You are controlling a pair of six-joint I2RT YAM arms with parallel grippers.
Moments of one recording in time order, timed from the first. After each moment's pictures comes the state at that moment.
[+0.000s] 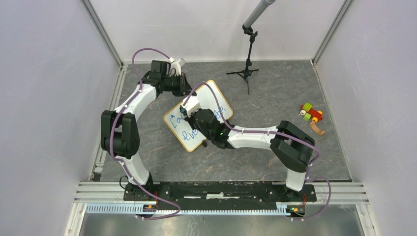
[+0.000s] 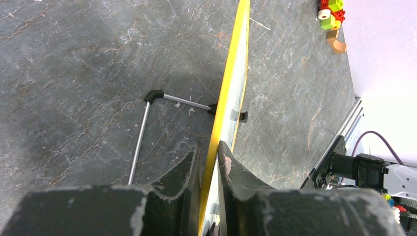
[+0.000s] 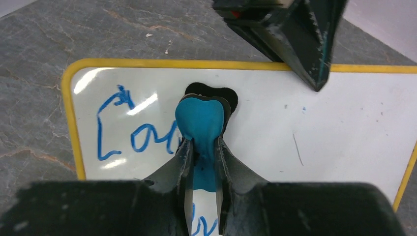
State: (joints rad) left arm -0.19 1.78 1.39 -0.39 0.71 -0.22; right arm 1.07 1.84 1.13 0.45 0.38 -0.06
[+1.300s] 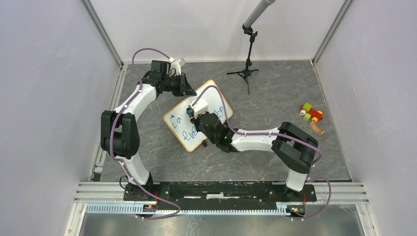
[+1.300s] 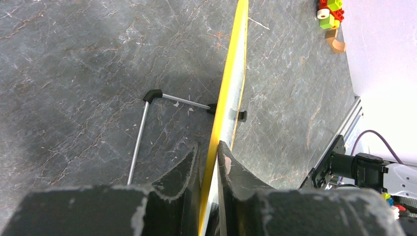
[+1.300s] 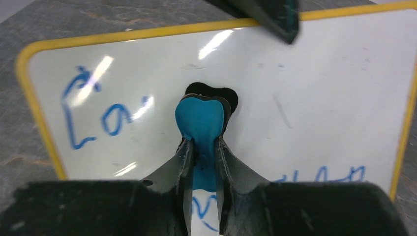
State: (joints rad) left arm -0.19 1.77 1.39 -0.39 0.72 -0.22; right arm 1.08 1.81 1.03 0.52 0.46 0.06
